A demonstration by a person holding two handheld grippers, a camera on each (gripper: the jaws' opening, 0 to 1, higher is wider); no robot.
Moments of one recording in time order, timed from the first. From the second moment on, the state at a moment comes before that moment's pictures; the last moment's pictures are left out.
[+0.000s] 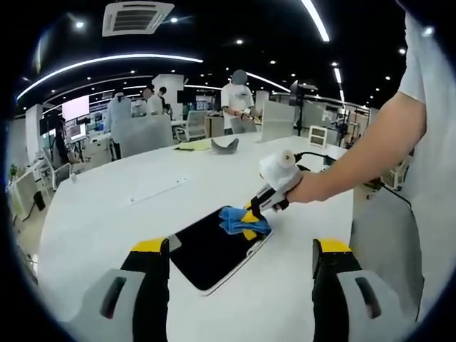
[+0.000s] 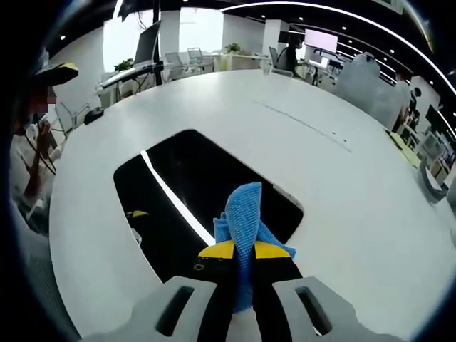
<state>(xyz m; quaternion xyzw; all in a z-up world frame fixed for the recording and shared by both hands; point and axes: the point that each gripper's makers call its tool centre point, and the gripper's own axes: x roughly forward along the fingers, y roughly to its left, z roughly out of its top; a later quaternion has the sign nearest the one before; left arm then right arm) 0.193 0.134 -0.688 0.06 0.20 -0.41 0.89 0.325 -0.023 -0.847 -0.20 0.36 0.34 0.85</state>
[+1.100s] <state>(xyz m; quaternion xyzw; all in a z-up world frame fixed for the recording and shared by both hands) 0.187 0.135 -0.696 0.05 0.21 -0.41 0.89 0.360 -0.007 -0.847 -0.20 0.35 0.34 0.85</state>
